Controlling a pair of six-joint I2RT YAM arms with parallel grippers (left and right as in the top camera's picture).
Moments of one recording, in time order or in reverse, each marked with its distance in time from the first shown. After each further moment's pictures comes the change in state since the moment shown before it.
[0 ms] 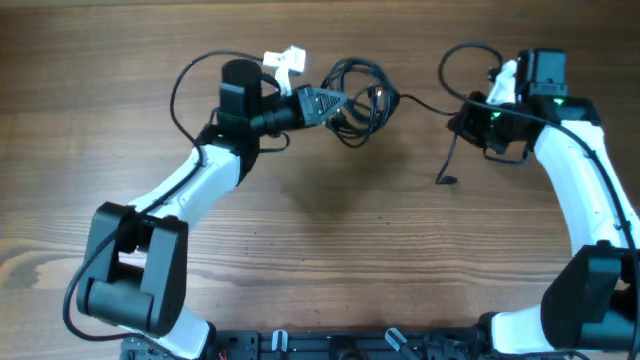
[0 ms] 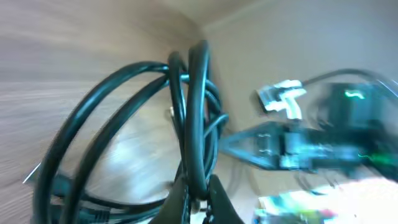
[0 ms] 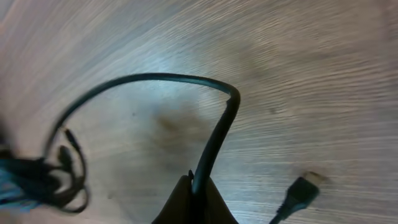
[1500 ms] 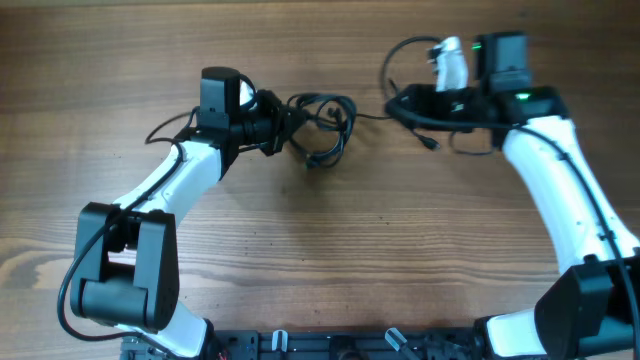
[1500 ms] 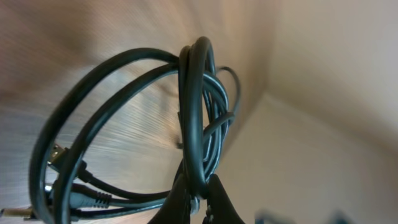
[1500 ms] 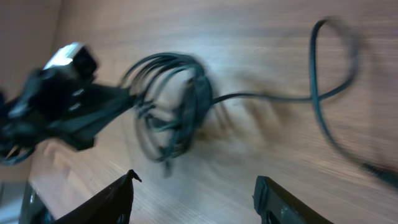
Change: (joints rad) left arm 0.114 0.006 0.000 -0.373 -0.157 -0.599; right arm 0.220 -0.014 0.085 0.058 -0.182 -0.198
